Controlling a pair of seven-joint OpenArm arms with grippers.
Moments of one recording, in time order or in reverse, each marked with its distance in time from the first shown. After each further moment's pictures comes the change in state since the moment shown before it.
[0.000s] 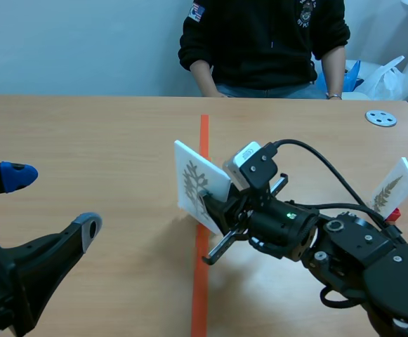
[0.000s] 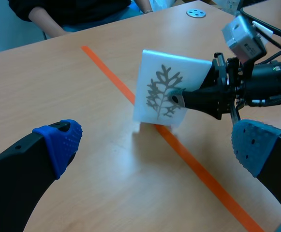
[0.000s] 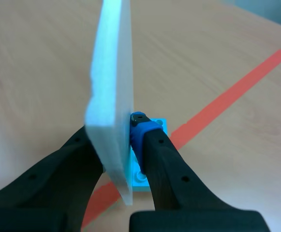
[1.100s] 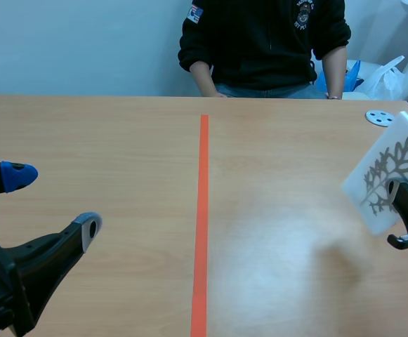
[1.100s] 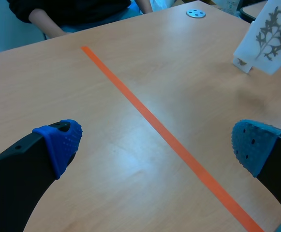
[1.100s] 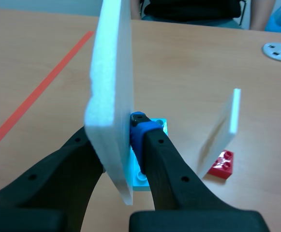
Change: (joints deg) left arm 0.0 0.0 0.0 0.0 0.0 0.0 0.0; right arm -28.0 6.6 43.5 18.1 17.9 7.3 -5.0
